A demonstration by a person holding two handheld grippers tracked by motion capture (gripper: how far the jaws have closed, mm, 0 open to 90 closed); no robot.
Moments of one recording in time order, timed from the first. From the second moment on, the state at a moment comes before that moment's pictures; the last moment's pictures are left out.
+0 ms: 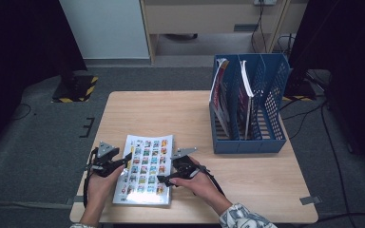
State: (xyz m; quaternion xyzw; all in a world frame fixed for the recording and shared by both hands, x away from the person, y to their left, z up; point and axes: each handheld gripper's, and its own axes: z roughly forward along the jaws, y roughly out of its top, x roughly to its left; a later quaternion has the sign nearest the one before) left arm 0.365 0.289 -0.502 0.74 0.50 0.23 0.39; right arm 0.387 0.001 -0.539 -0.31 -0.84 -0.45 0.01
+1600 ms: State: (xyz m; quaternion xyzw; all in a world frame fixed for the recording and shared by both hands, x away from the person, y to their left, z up) left arm 0.366 0.282 -0.523 0.76 0.50 0.18 0.37; right arm 0.410 0.011 -0.539 -0.33 -0.82 -0.47 0.05
